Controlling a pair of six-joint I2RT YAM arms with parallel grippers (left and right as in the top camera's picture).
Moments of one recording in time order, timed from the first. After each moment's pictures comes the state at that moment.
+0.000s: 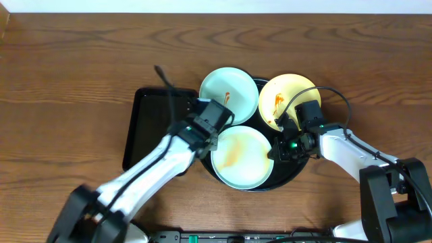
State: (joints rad) left arm -0.64 1.53 0.95 -0.65 -0.31 -0.53; right arm 0.24 1.66 0.75 -0.50 -0.53 0.18
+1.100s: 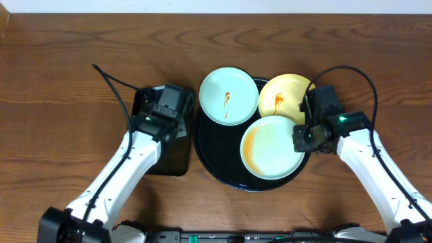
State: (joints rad) left arm -0.37 1.42 0.96 -0.74 -0.33 -0.53; right arm 0.26 1.42 0.98 -0.91 0.00 0.22
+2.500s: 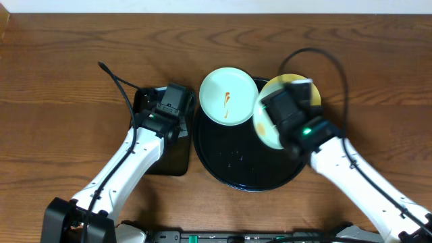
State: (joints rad) left arm -0.37 1.46 0.96 -0.73 -0.33 -0.53; right arm 0.54 1.41 1.04 -0.77 0.70 0.40
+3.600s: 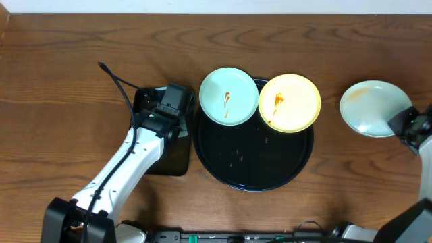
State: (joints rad) left arm -0.37 1.46 0.96 -0.73 -0.33 -0.53; right arm -0.54 1.50 1.05 -0.68 0.02 0.43
